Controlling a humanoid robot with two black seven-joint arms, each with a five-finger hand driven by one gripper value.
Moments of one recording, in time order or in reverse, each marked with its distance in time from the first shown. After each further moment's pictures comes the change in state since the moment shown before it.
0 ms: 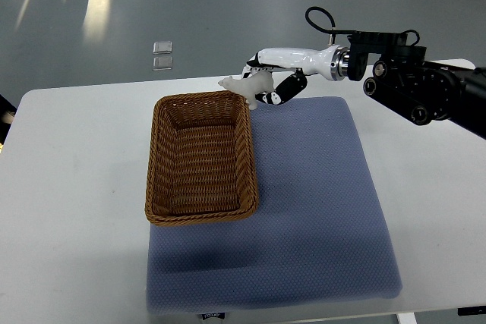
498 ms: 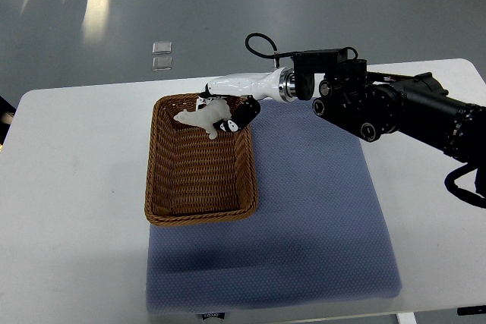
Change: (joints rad) left arm 0.000 0.000 0.000 -0.001 0.000 -0.001 0.000; right arm 0.040 0.169 -0.111 -0.054 0.000 -0.013 -0.001
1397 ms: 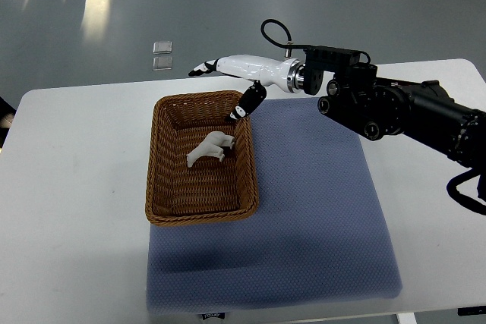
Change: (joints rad) left arm 0.000 0.000 0.001 -0.003 0.002 -0.001 0.000; right arm -0.056 -0.041 0.103 -0.012 0.042 -0.139 -0.014
